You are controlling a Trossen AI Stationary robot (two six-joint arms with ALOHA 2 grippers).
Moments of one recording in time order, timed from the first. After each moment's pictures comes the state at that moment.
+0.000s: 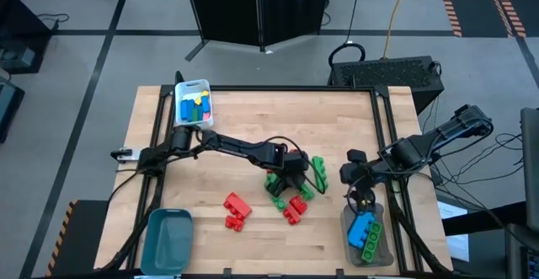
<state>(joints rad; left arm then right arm) -0.04 2.28 1.73 -0.57 0.08 0.66 0.46 1.11 1.03 -0.99 0.04 0.51</state>
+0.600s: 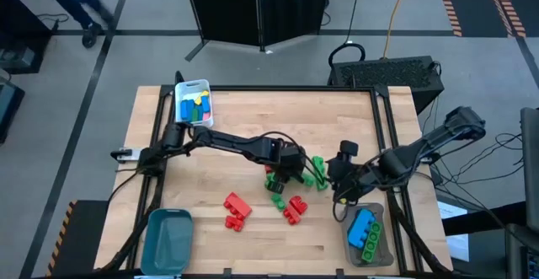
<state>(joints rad) -0.03 2.19 1.72 -0.66 0.01 0.35 0.50 1.24 1.02 -0.87 0.56 0.51</state>
